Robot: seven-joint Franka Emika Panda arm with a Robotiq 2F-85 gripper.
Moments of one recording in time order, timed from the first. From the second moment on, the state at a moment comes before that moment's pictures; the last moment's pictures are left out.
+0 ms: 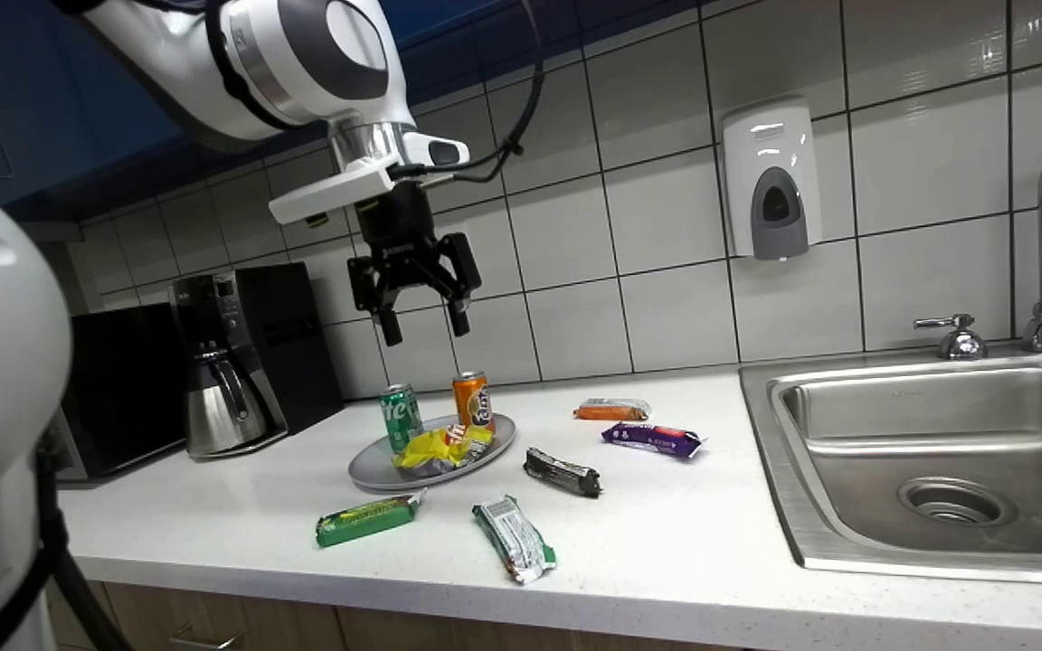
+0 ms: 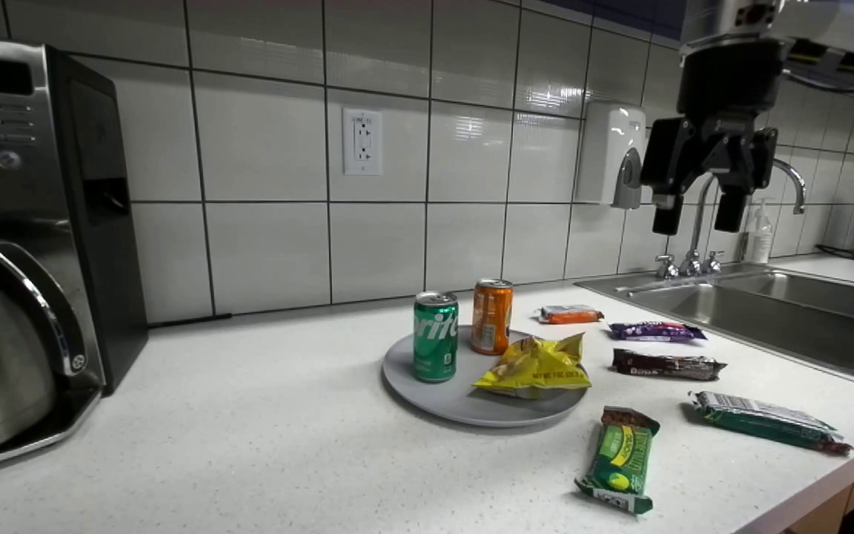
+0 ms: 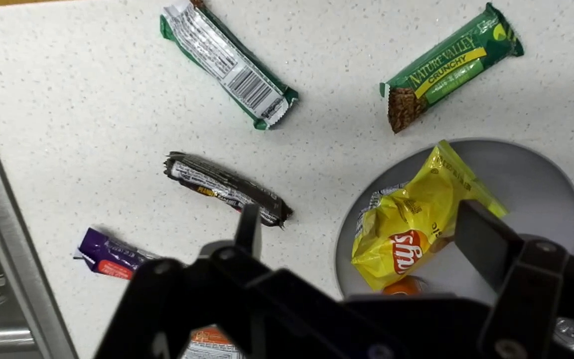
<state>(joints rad) 0.02 -0.40 0.02 -2.55 -0.02 2.20 0.07</state>
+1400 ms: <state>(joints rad) 0.04 0.02 0.10 -2.46 -0.06 2.57 0.38</state>
